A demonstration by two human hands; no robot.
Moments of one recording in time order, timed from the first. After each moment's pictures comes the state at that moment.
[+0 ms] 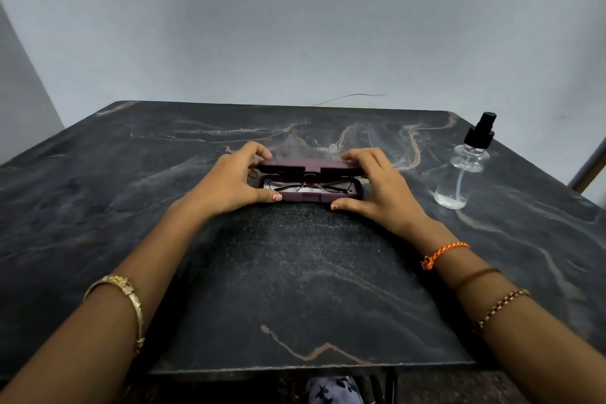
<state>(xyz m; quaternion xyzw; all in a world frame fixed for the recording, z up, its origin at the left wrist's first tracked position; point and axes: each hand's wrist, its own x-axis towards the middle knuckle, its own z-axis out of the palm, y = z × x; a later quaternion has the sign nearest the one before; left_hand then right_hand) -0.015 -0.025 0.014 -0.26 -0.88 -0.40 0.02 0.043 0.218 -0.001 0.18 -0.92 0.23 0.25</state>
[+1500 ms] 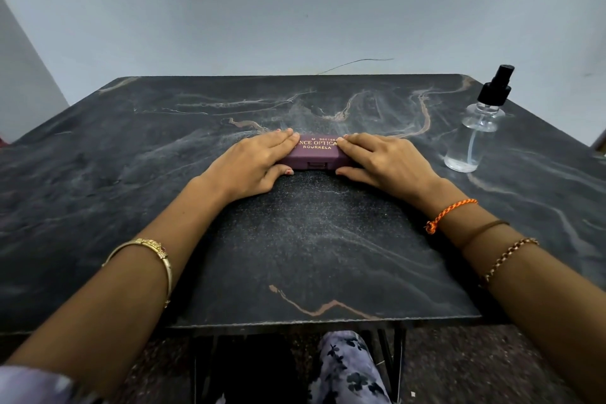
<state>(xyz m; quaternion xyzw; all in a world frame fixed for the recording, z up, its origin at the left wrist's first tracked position) -0.004 -0.016 -0.002 -0.45 -0.87 -0.08 0.20 0.048 0.215 0.001 0.31 -0.87 -0.06 0.37</state>
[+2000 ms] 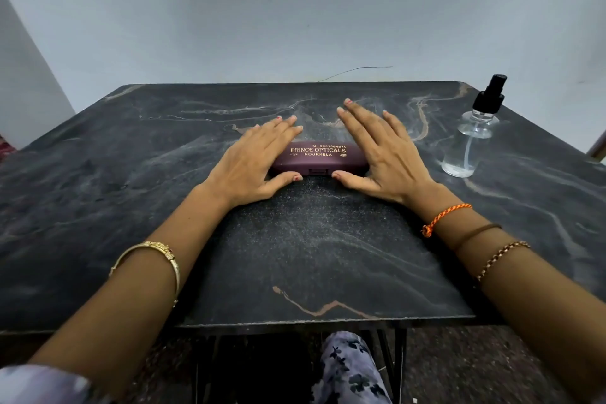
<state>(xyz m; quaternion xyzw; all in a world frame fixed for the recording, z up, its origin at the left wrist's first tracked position) 0.003 -0.019 0.003 -0.42 -0.87 -0.10 0.23 0.051 0.208 0.007 0.19 -0.92 -0.01 0.33</state>
